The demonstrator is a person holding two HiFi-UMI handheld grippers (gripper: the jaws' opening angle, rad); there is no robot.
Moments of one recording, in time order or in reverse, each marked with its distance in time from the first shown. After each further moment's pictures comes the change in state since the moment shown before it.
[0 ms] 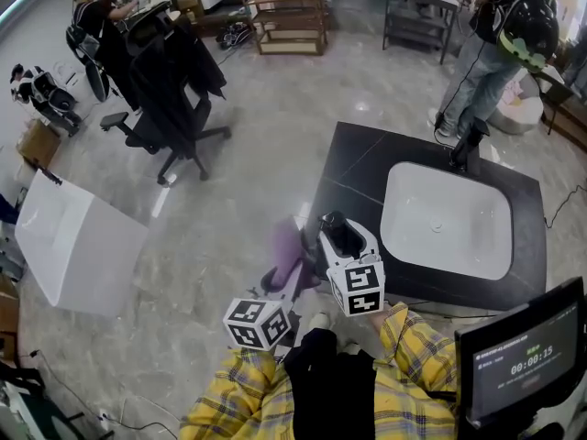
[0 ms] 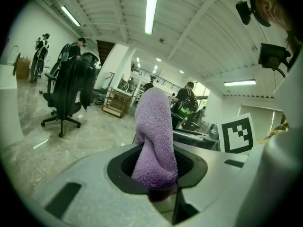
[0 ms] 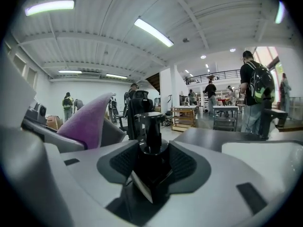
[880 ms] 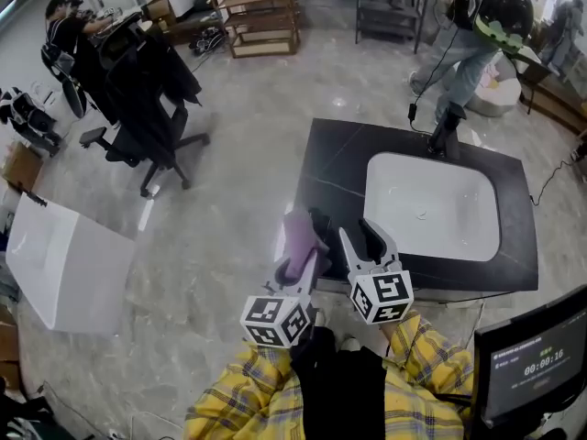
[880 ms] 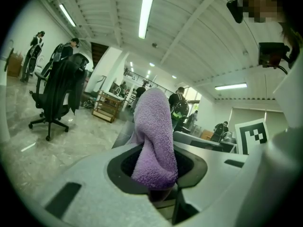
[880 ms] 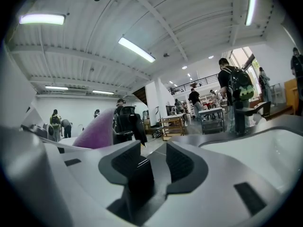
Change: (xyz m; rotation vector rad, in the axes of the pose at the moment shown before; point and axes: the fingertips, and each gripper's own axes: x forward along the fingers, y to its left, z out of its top) left arm 0.033 -0.058 0.012 0.026 -0.068 -0.090; right arm -0.068 -0.054 0.020 0.149 -0.166 -0.118
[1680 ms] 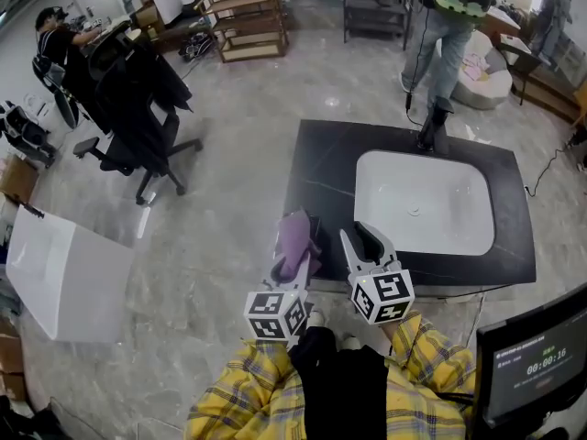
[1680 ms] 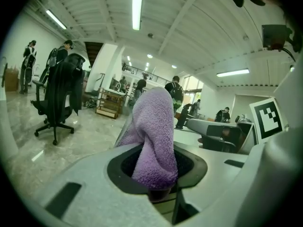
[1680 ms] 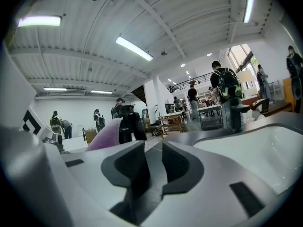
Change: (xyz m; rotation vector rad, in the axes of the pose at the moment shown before) left arm 0.019 0.021 -0.034 0.076 0.107 0.048; right arm -0.007 -0.014 -0.013 0.021 0.023 -0.008
